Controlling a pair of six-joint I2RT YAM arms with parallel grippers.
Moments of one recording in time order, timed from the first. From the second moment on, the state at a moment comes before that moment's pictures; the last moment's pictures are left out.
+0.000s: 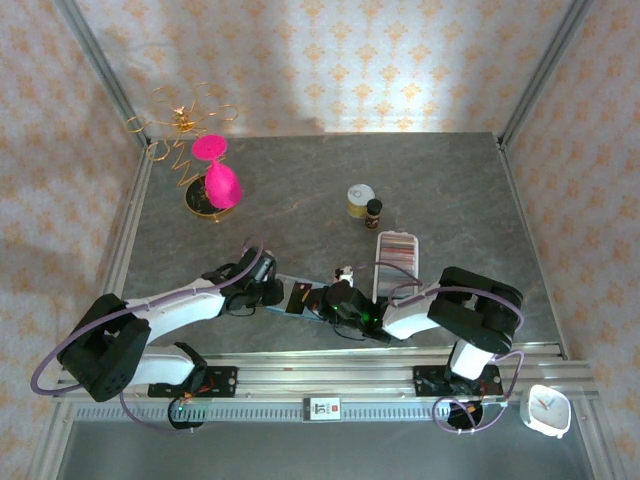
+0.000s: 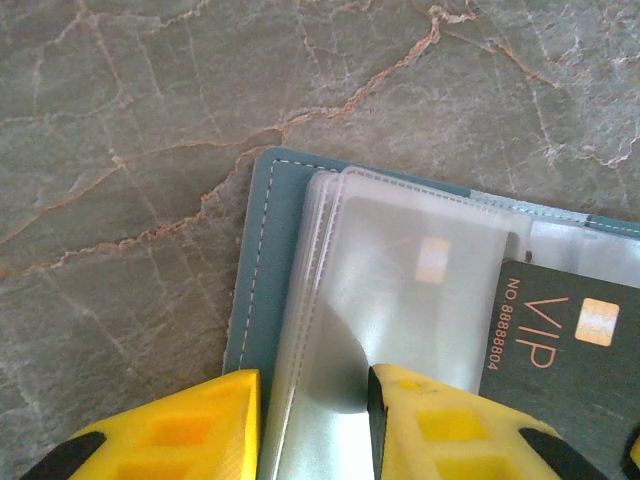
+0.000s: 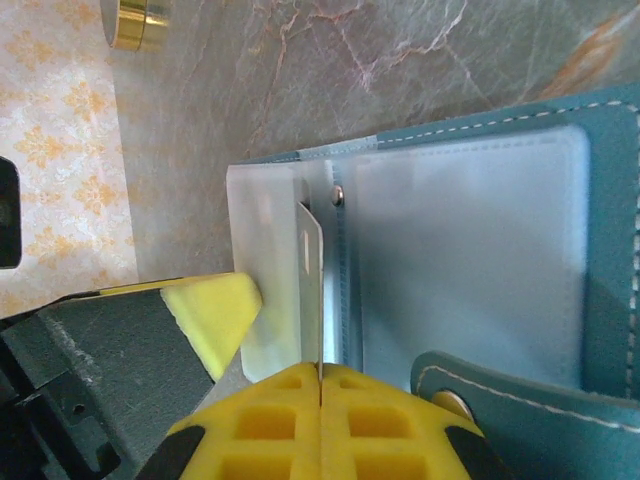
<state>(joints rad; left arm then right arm) -0.58 1.29 0.51 -0.29 0.01 -0.67 1.11 1.68 0.49 0.64 0.11 1.45</state>
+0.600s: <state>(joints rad) -0.58 1.29 0.51 -0.29 0.01 -0.67 1.09 1.73 0.52 0.67 0.12 1.42</state>
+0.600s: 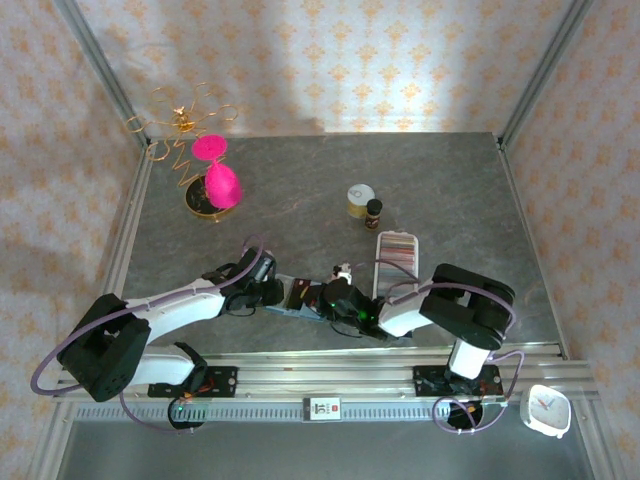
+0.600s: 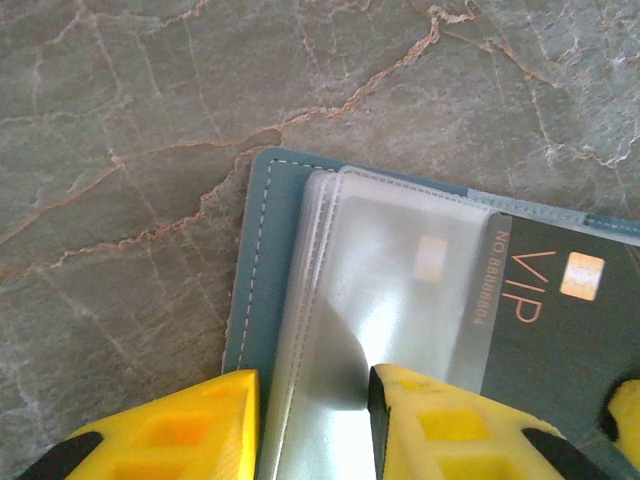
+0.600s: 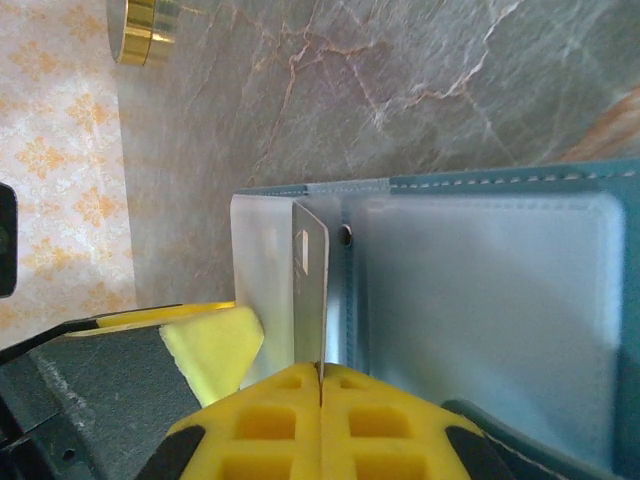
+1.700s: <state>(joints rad) -0.52 1.11 0.32 -0.09 0.10 -0.83 1.09 1.84 0.68 0.62 0.03 1.36</state>
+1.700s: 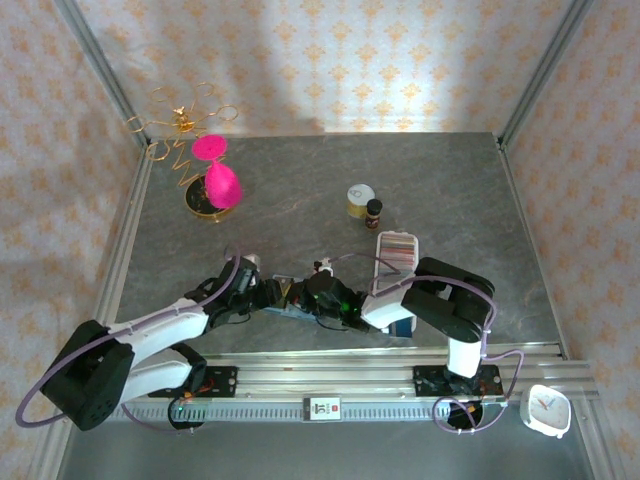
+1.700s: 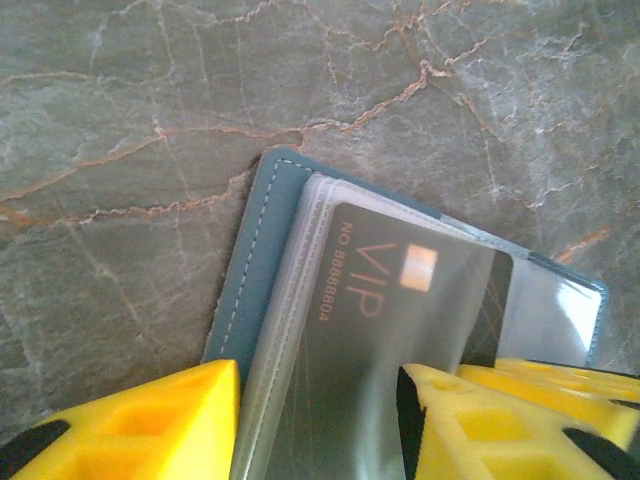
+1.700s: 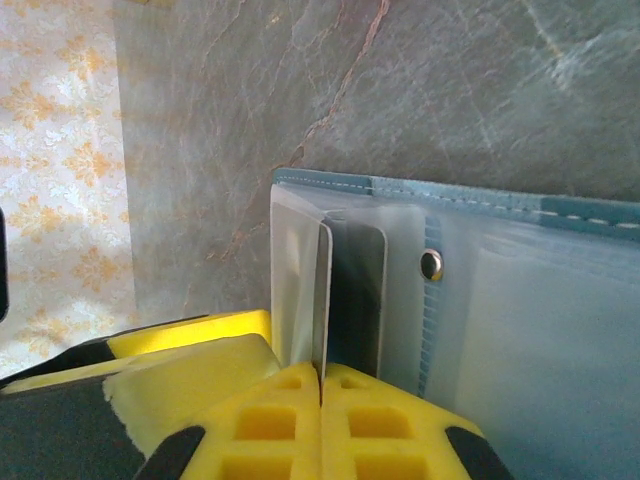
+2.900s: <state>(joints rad) -0.50 1.06 0.33 -0.20 0.11 -0.83 1.09 1.78 0.79 0.20 0.11 1.20</state>
